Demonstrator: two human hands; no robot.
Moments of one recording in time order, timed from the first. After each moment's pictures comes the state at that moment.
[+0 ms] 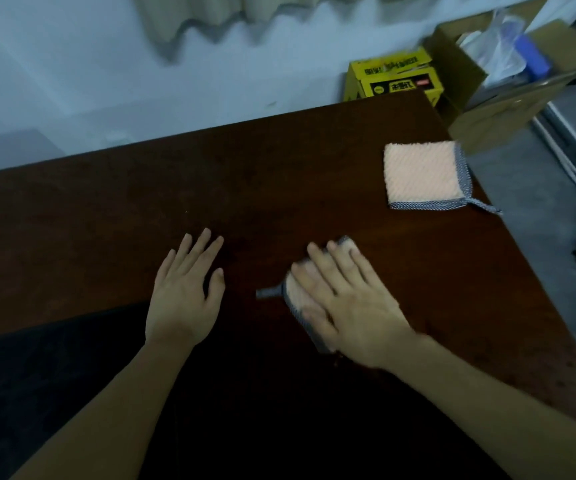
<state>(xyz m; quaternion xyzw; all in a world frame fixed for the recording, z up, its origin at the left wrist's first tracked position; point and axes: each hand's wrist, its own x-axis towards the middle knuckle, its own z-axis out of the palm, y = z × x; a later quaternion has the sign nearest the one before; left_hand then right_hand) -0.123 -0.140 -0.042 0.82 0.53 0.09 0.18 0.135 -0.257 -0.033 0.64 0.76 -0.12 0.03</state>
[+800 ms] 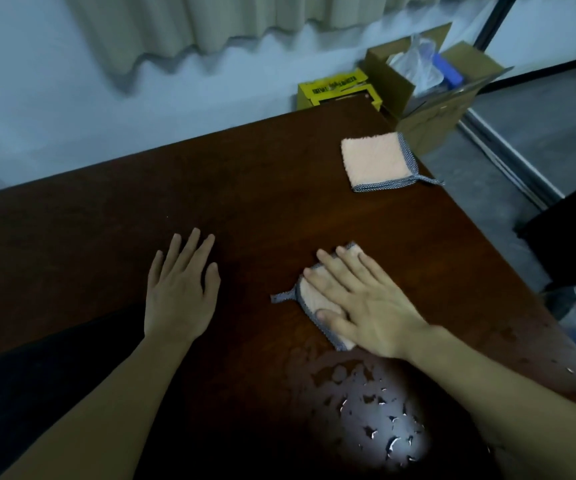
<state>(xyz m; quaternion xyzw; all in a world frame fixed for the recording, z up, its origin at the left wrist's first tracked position) -0.123 -0.145 -0.042 0.85 0.51 0.06 0.13 0.137 -0.313 -0.031 0.70 0.70 -0.14 0.05</state>
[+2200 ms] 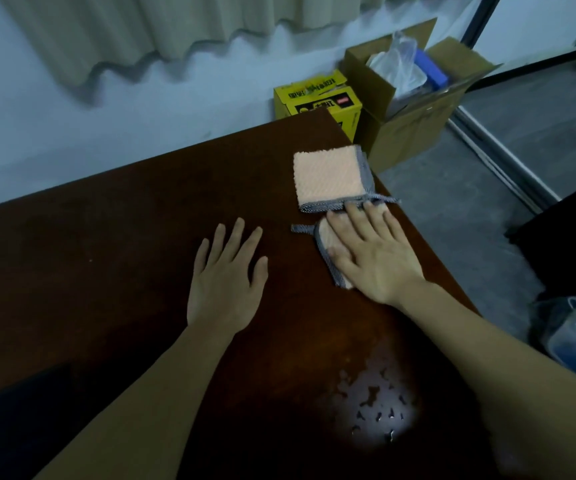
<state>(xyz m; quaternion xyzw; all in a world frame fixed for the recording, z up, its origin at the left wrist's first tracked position) 0.053 -0.143 -0.046 0.88 0.45 0.02 0.12 0.288 -0.250 -0.039 0.80 0.59 -0.12 0.02</state>
